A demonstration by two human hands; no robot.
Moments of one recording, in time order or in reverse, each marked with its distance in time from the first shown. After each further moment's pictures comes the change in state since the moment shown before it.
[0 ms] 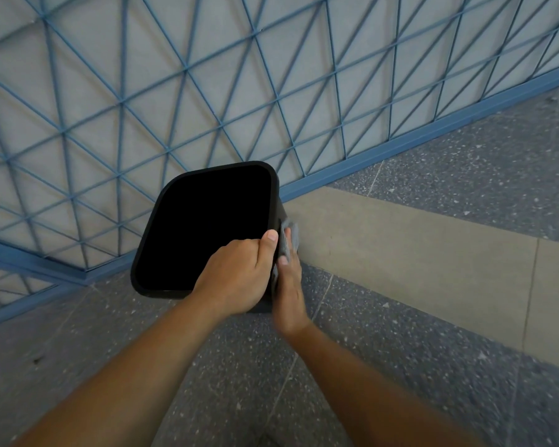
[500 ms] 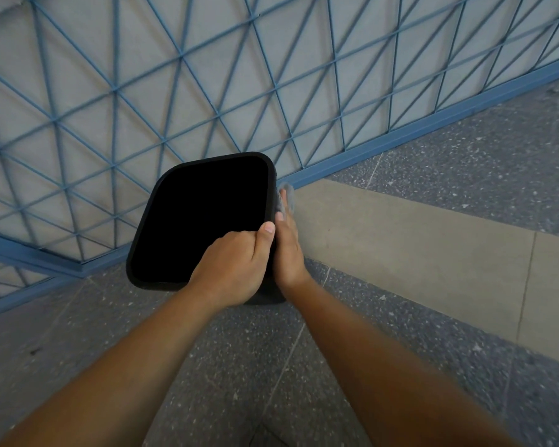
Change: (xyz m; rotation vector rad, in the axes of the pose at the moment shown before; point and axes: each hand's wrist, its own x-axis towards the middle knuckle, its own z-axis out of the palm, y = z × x) left_hand 0.001 -0.002 0.001 0.003 0.016 0.025; right_hand 0.047 -0.026 -0.002 -0.133 -0.007 0.056
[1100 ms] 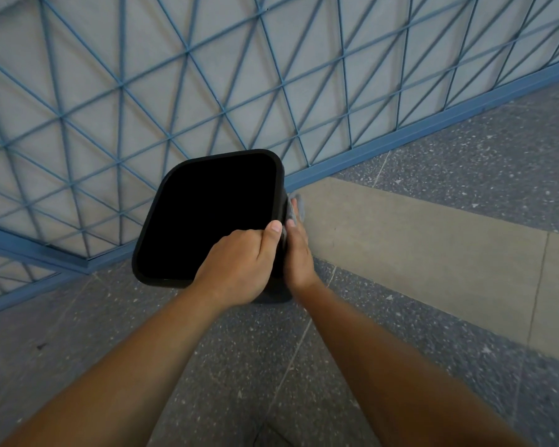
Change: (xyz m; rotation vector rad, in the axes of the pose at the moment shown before) left_hand -0.002 0.000 0.000 0.017 0.010 0.016; right_hand 0.006 0.037 -0.004 0.022 0.023 0.112
